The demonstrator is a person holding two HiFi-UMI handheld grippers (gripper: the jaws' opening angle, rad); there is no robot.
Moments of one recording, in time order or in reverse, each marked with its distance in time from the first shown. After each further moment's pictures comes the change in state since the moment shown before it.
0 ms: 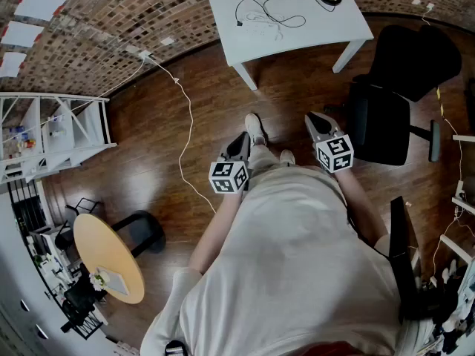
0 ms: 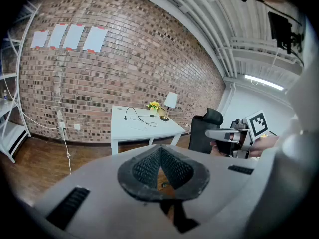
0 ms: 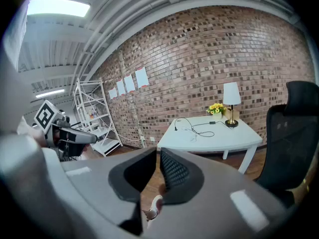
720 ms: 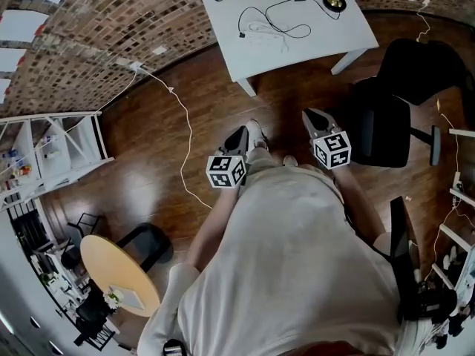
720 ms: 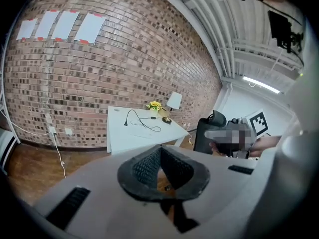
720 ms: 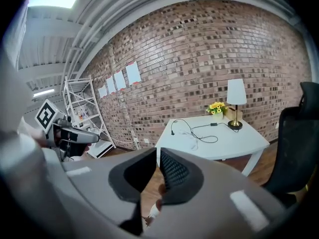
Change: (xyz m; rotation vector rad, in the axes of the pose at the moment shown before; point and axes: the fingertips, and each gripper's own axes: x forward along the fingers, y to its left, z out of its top) left arm 0.077 0.095 0.068 0.017 0.041 -0.072; right arm 0.116 -0.015 0.050 0.036 0.025 -0.056
